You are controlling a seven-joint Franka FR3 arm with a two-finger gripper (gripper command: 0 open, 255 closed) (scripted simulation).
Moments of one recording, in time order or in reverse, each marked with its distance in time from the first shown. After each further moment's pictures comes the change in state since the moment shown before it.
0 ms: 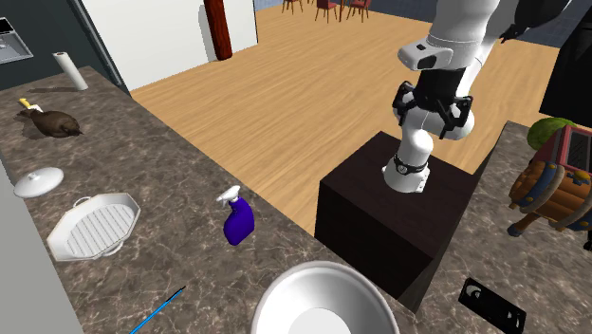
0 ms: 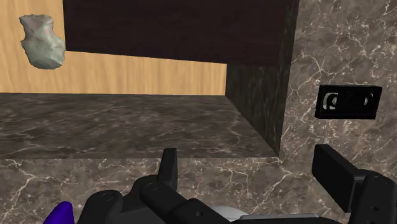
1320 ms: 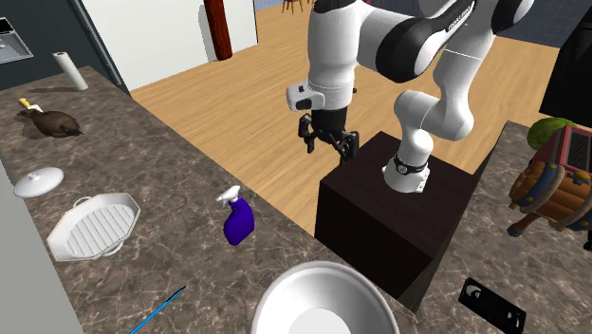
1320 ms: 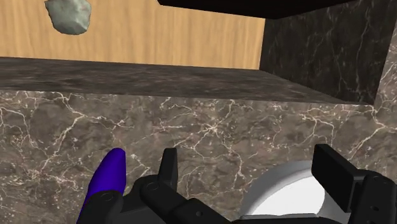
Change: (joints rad) arm -0.078 0.531 -0.202 0.226 -0.117 0.307 -0.283
